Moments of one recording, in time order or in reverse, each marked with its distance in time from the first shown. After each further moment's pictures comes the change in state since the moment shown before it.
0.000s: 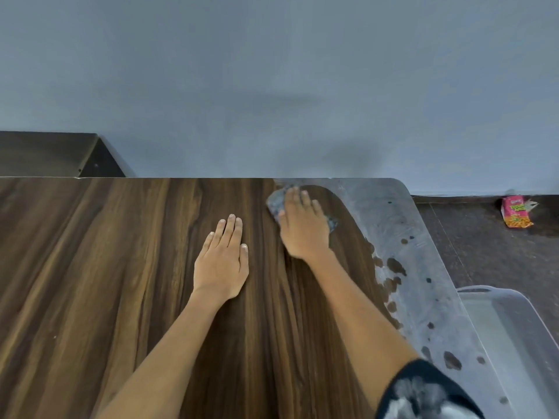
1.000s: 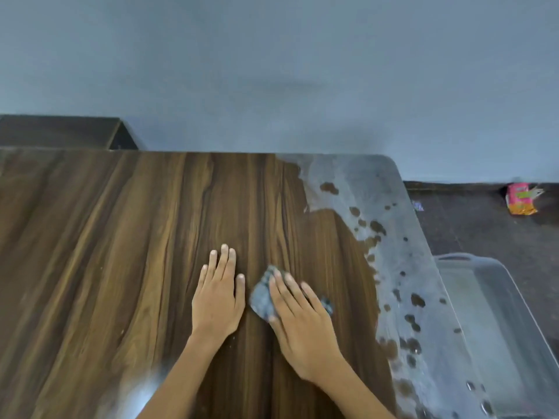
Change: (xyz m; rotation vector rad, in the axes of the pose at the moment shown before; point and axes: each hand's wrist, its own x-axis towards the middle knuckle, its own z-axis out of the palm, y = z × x) left_hand -0.151 0.019 -0.001 -0.067 0.029 -0.128; right_hand -0.258 -0.011 0.001 0.087 -0.044 -0.307
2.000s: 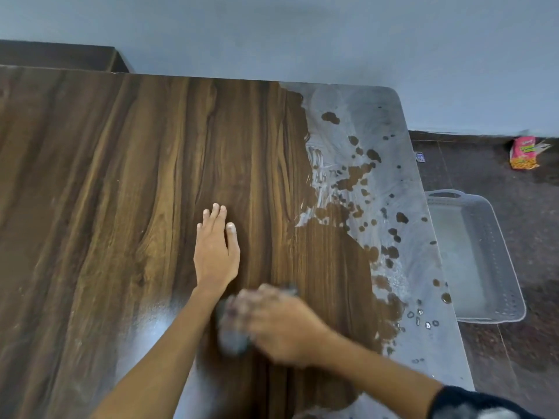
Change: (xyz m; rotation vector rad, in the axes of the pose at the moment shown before) left_hand -0.084 0.006 -0.008 -0.346 0.117 -0.197; right_hand -0.101 -0.053 -0.010 0.025 -0.206 -0.725
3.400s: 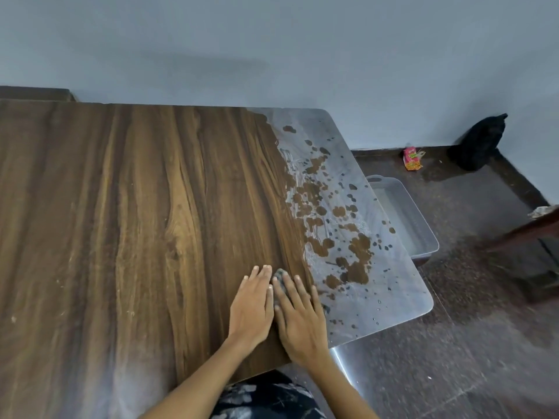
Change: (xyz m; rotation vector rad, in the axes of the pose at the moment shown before) left_hand -0.164 -0.051 -0.048 -0.096 -0.366 0.455; right_hand 0.004 -0.159 0.081 -0.048 0.285 1.178
